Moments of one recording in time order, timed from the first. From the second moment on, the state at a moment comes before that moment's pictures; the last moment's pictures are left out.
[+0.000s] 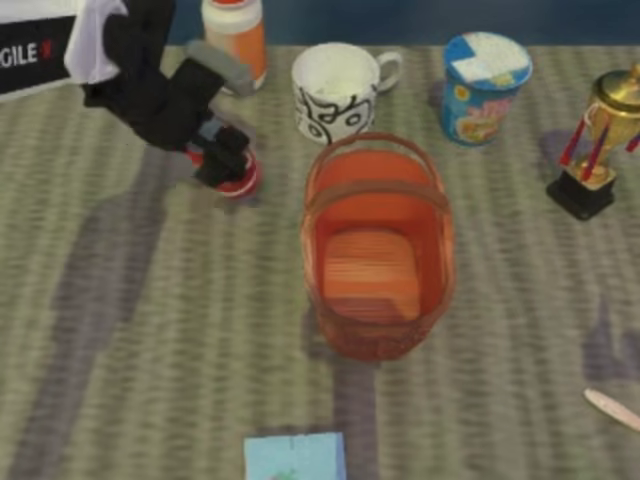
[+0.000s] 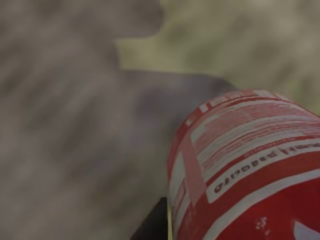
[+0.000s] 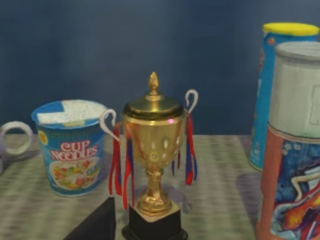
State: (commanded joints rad) left arm -0.24 2.27 1.72 -0.65 0.34 0.48; right arm 0.00 0.00 0.00 0.00 0.00 0.00
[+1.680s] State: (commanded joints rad) left arm -0.31 2.20 1.30 0.86 1.27 0.04; right arm 0.00 0.00 0.00 0.00 0.00 0.00
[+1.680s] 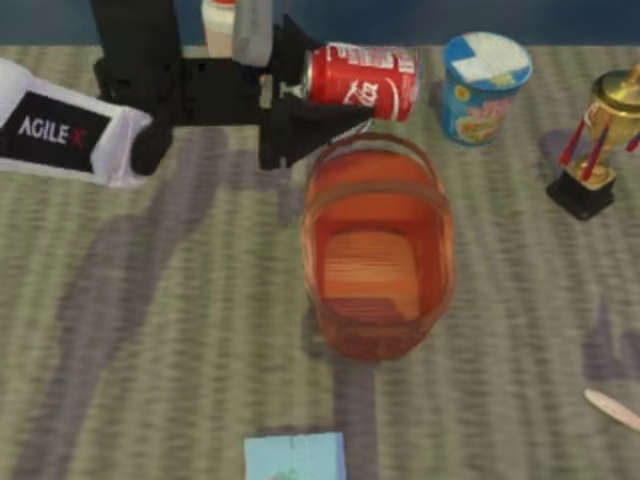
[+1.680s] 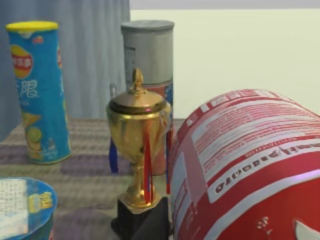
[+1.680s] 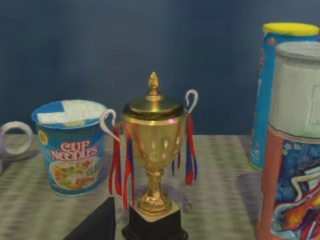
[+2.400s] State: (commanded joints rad) left arm -0.30 2.32 1.26 1.03 1.27 0.04; right arm 0.00 0.00 0.00 0.00 0.00 0.00
